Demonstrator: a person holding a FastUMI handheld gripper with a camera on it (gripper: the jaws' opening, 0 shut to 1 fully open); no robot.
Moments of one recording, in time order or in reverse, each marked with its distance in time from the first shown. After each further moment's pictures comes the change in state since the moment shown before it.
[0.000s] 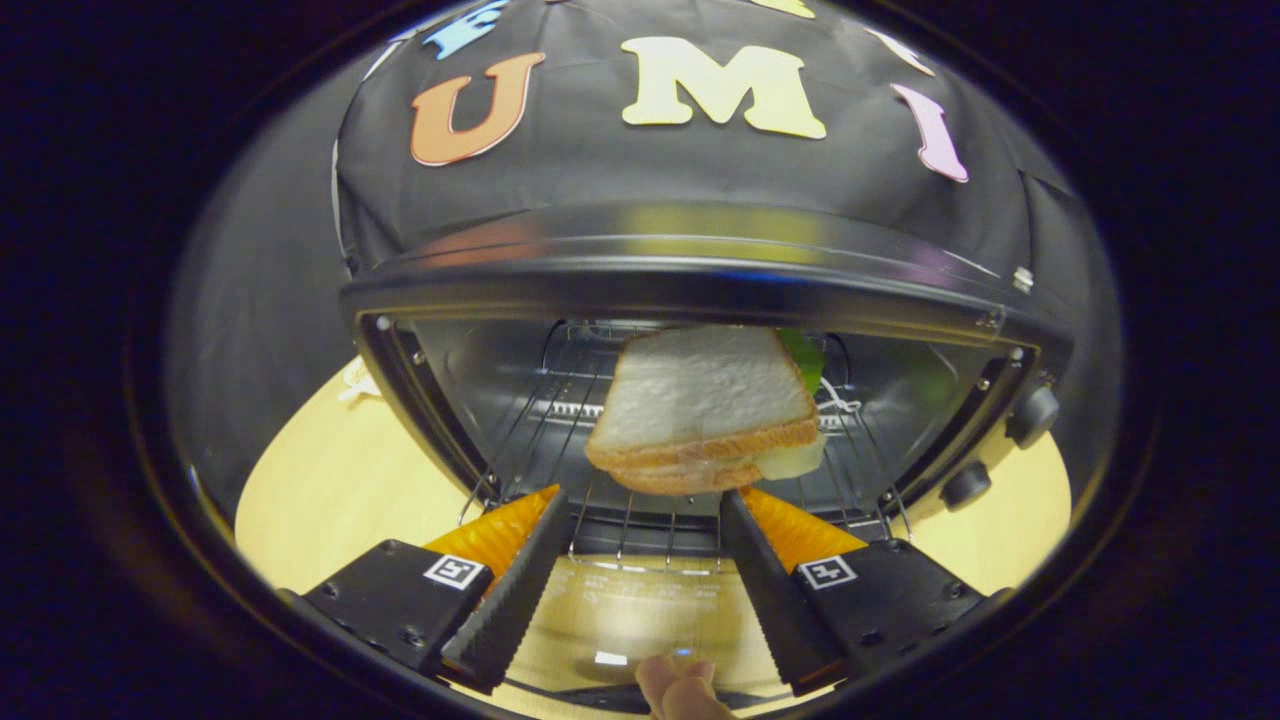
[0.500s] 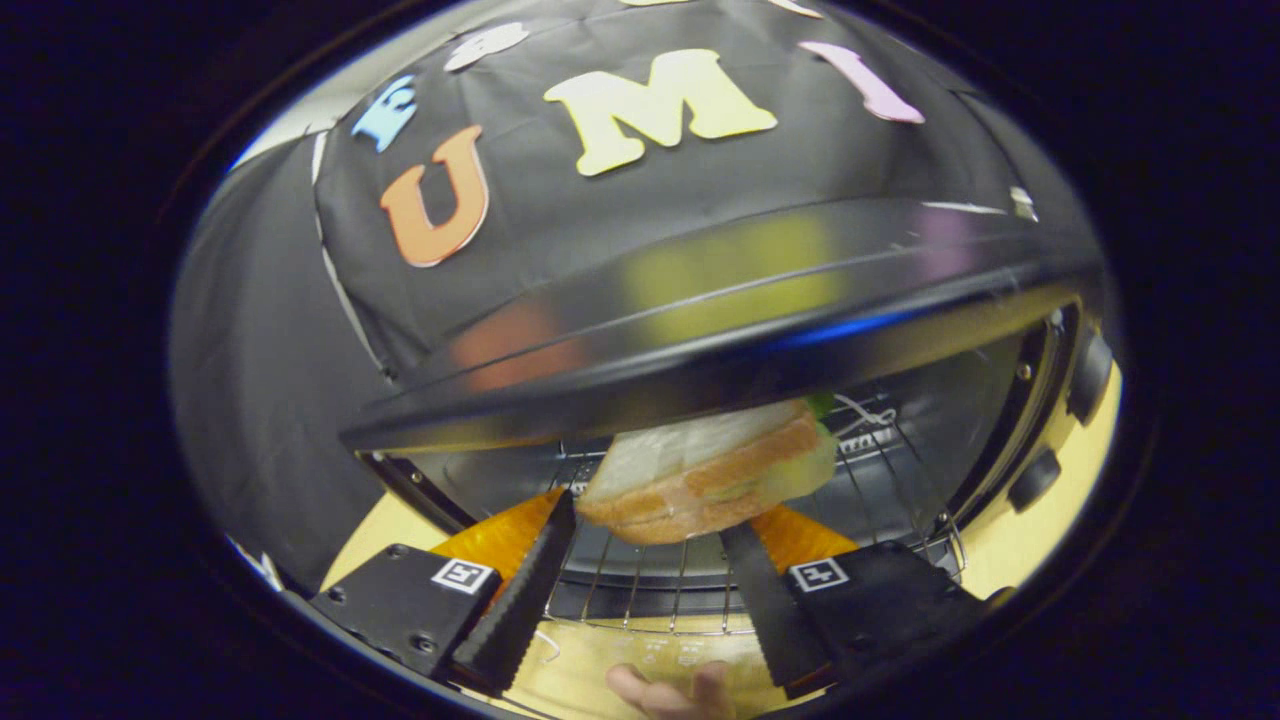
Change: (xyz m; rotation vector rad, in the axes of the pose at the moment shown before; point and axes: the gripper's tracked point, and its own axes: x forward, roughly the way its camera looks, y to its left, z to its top) arm 0.030 0.002 0.044 0.210 -0.136 0.223
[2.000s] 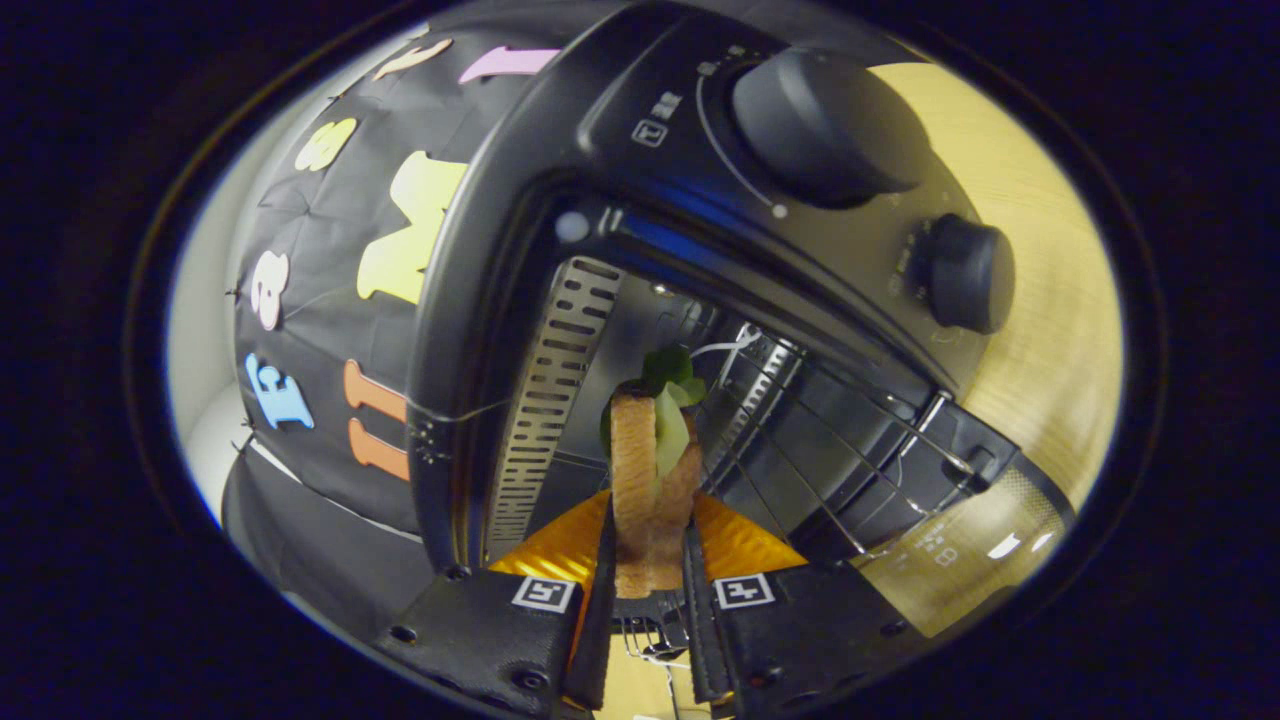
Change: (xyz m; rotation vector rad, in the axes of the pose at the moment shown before) arm -0.005 -0.035 0.028 0.906 -0.120 0.095
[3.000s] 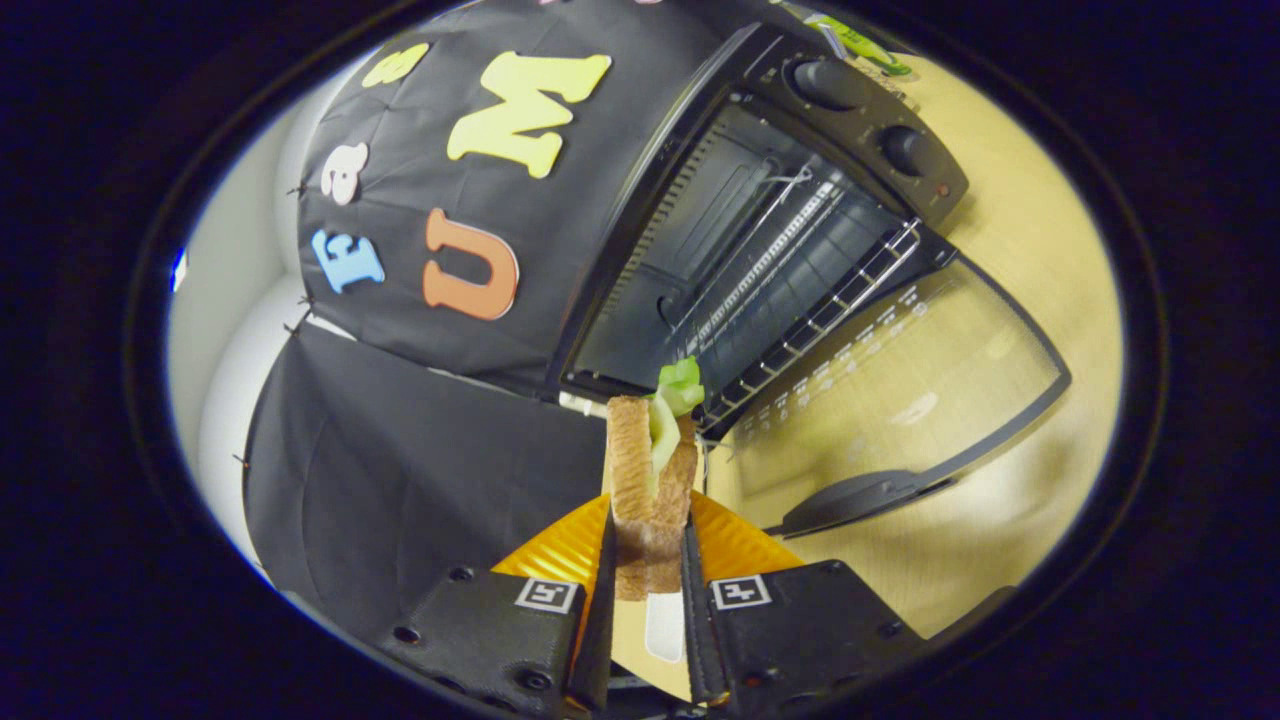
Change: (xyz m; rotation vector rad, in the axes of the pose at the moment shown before) arm -0.143 0.023 -0.099 -0.099 0.376 0.171
